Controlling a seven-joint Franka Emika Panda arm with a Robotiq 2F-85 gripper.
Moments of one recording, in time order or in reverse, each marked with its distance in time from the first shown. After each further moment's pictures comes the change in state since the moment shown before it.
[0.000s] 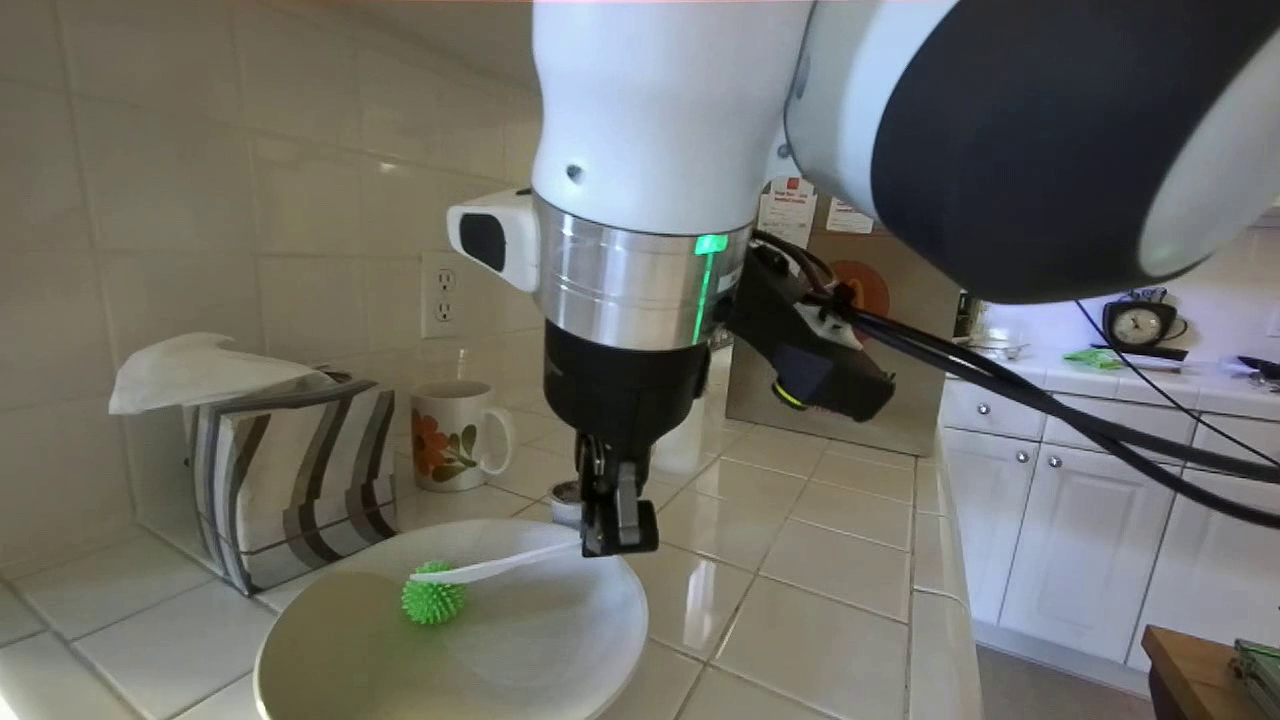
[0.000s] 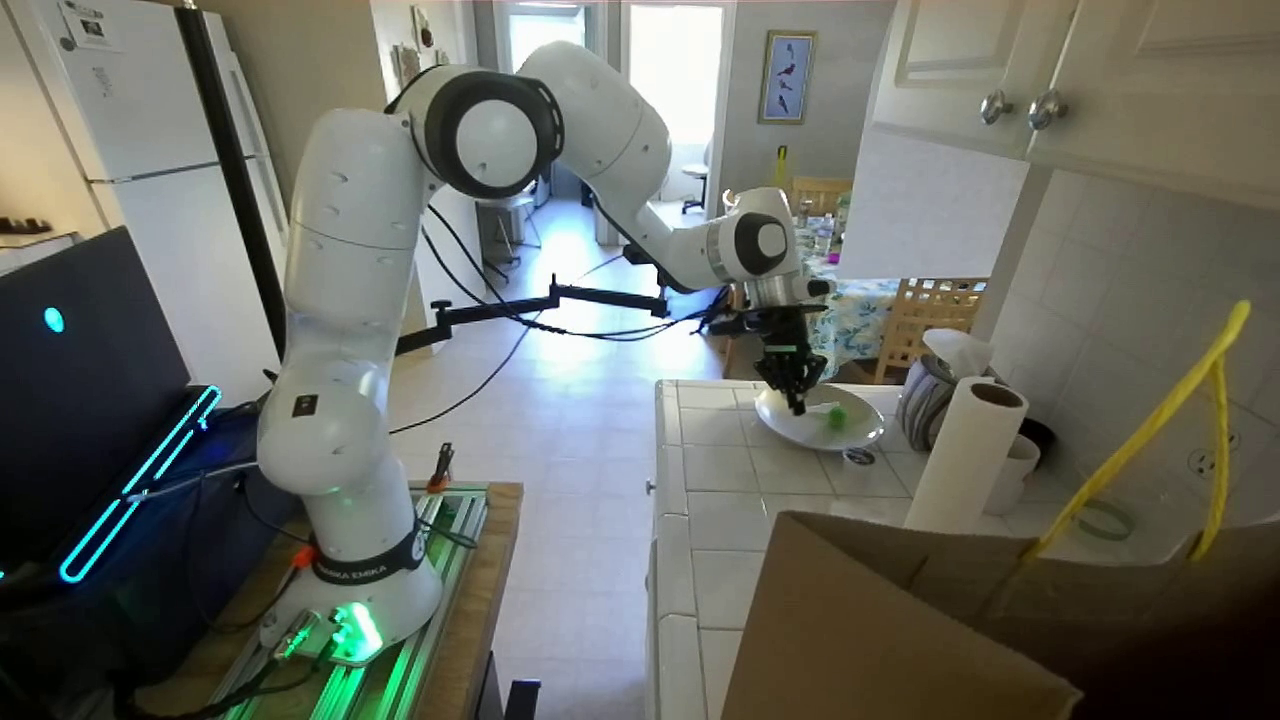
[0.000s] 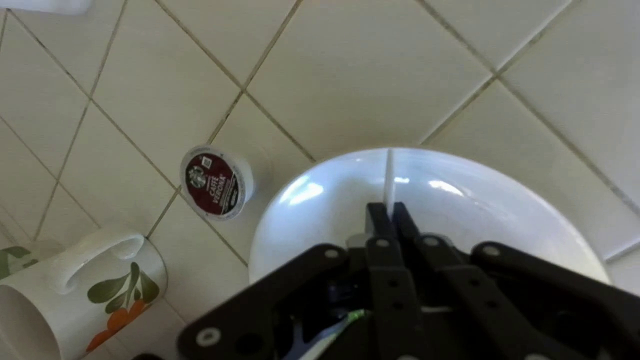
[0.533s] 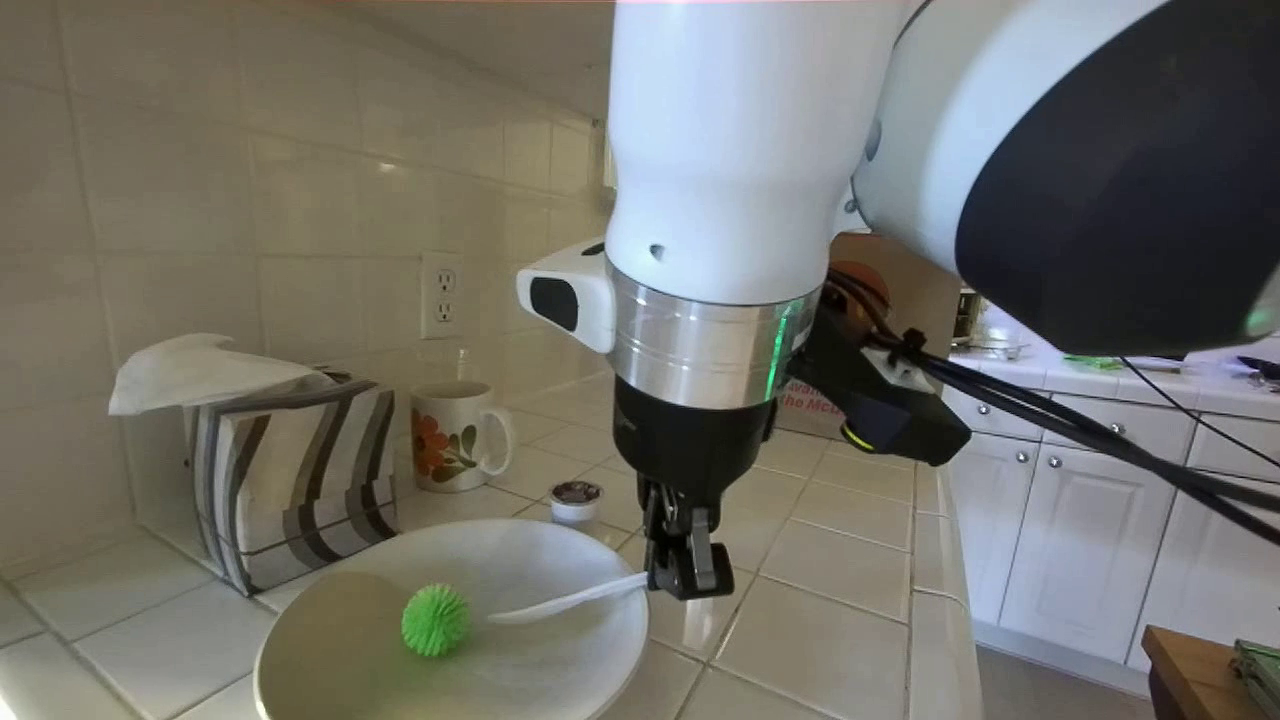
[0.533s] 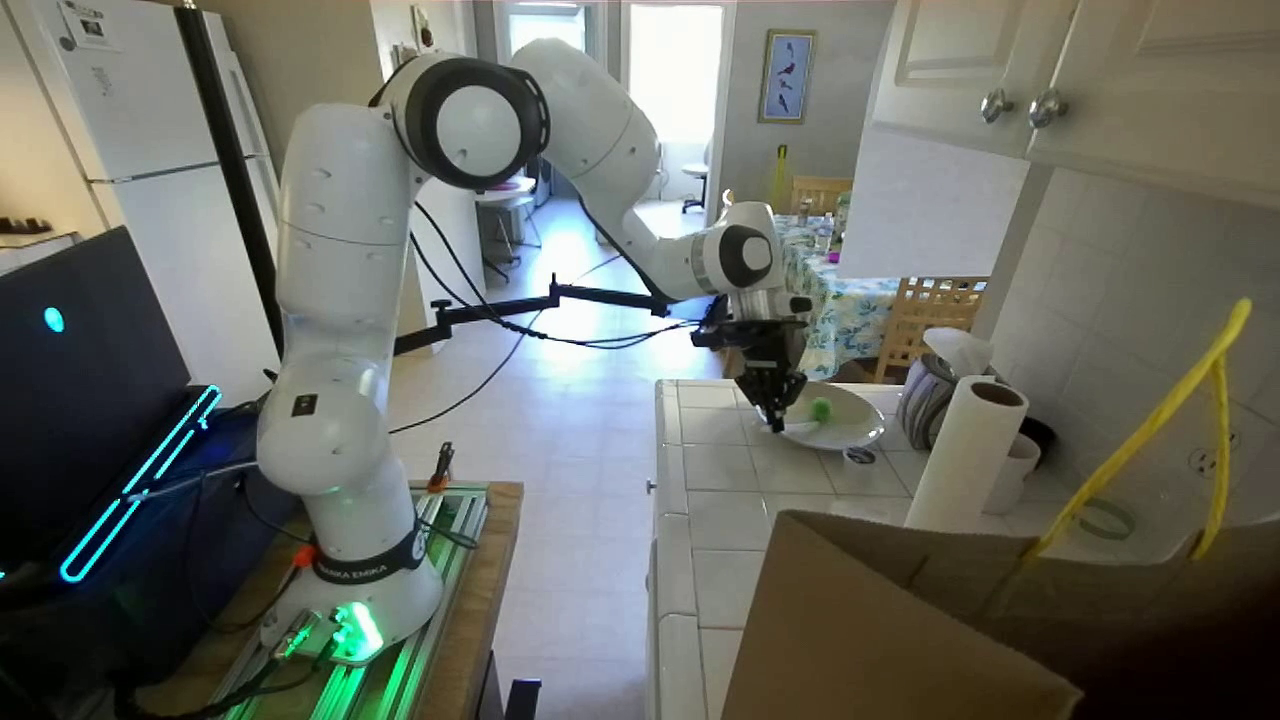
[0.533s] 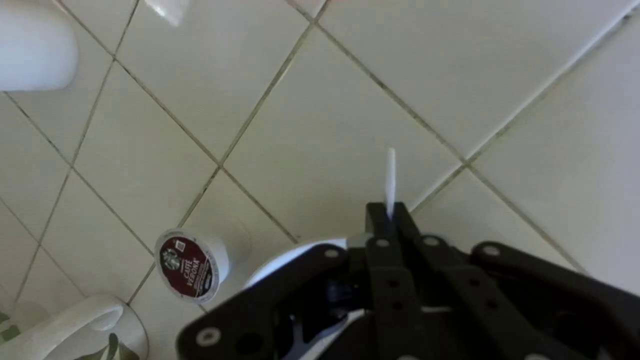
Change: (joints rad) arm -0.005 -0.047 0.000 -0.113 0.003 0.000 0.041
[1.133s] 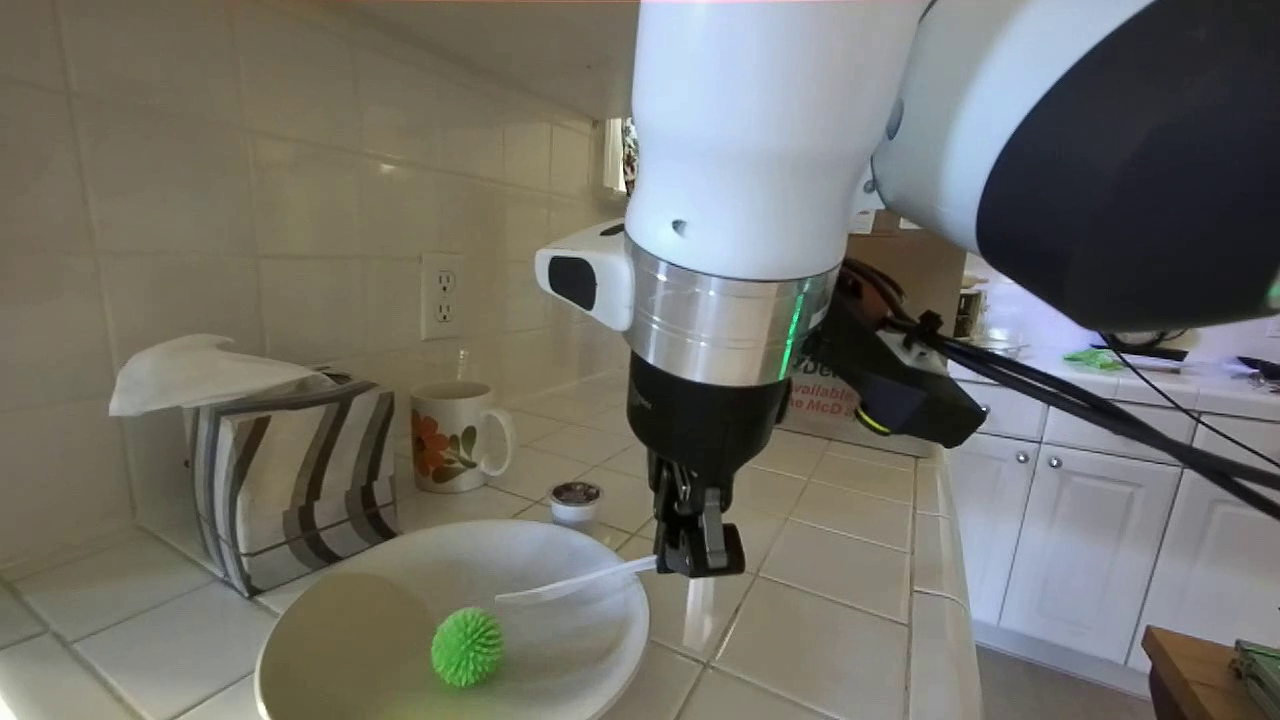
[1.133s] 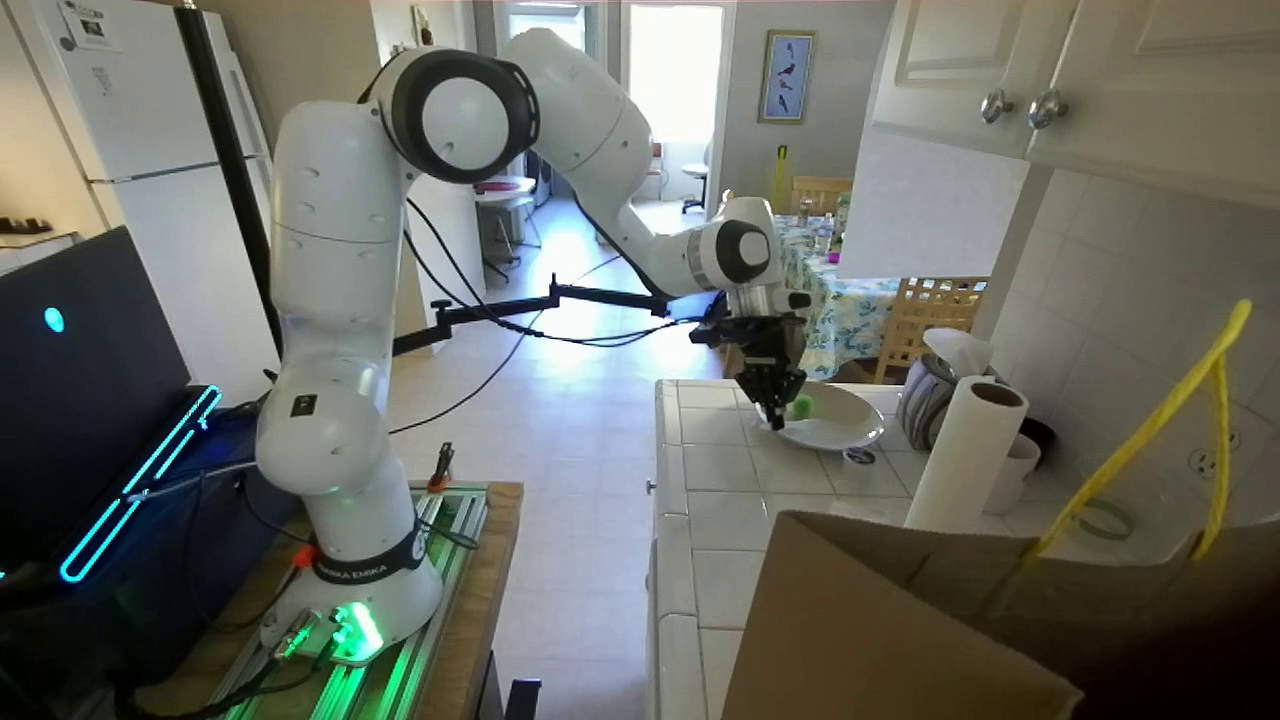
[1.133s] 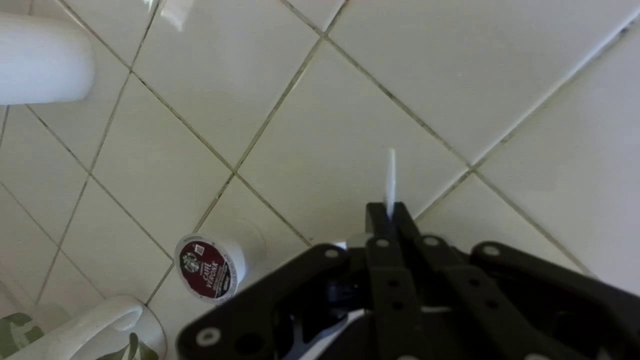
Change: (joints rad) arm -0.006 -0.033 0.000 -0.021 0.000 0.001 0.009
